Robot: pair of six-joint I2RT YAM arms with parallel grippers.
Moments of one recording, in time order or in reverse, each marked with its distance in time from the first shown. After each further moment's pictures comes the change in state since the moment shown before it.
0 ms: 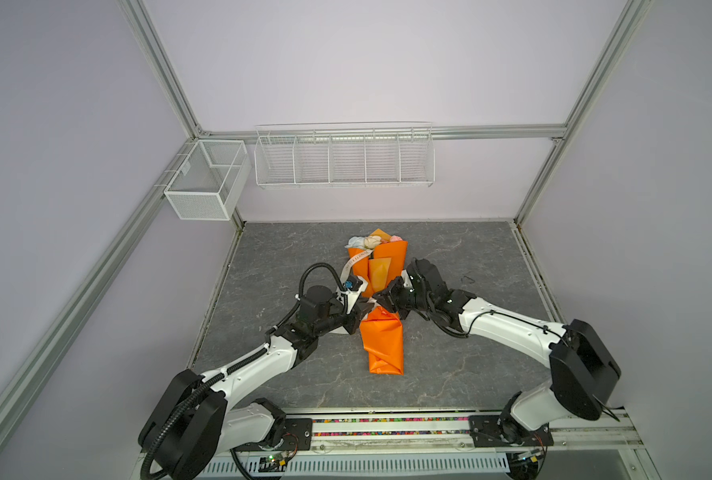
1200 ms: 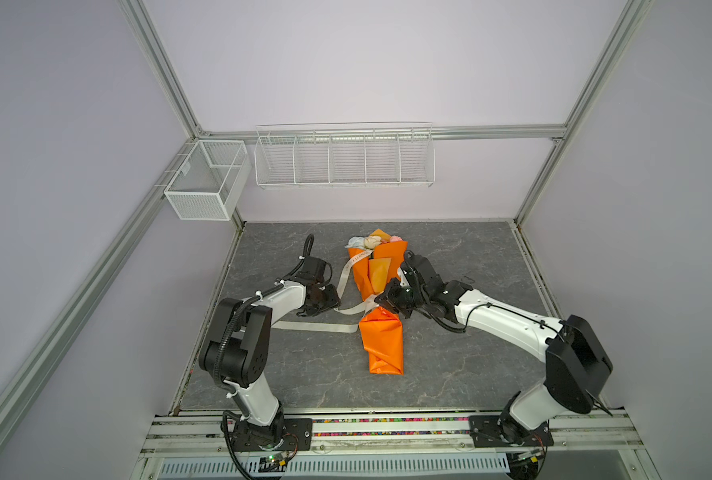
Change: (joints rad) left arm 0.289 0.545 0.456 -0.676 -0.152 -0.613; right arm 0.000 0.047 0.124 -0.220 0.000 -0.255
